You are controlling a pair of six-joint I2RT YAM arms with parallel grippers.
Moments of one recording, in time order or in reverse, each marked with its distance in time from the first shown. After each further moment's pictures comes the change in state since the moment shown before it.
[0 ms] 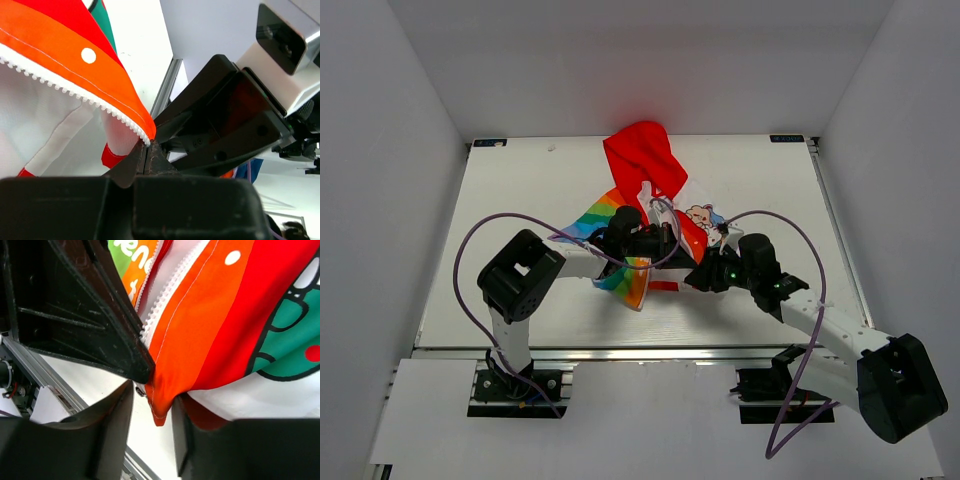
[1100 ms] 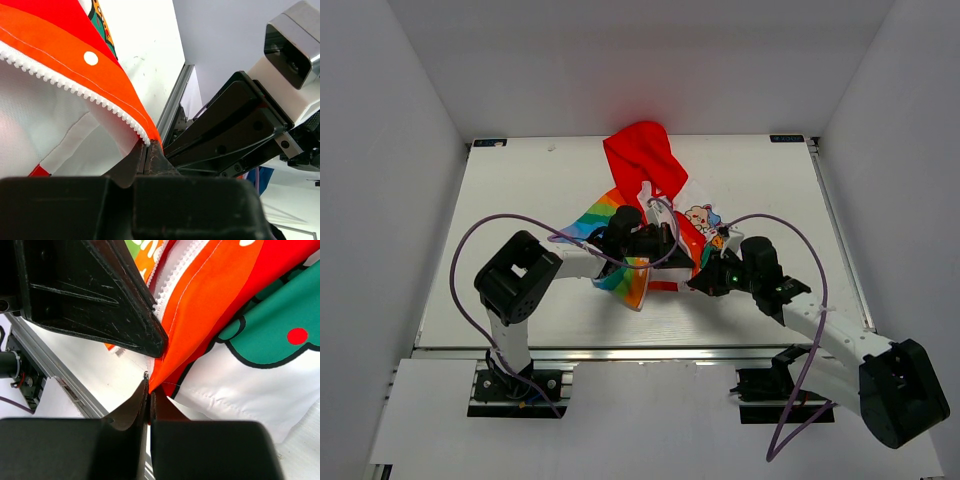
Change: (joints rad) left arm 0.000 -0.022 0.000 -0.072 -0.058 0.041; right arm -0.003 -0.031 -0.026 -0.003 -0.050 0.003
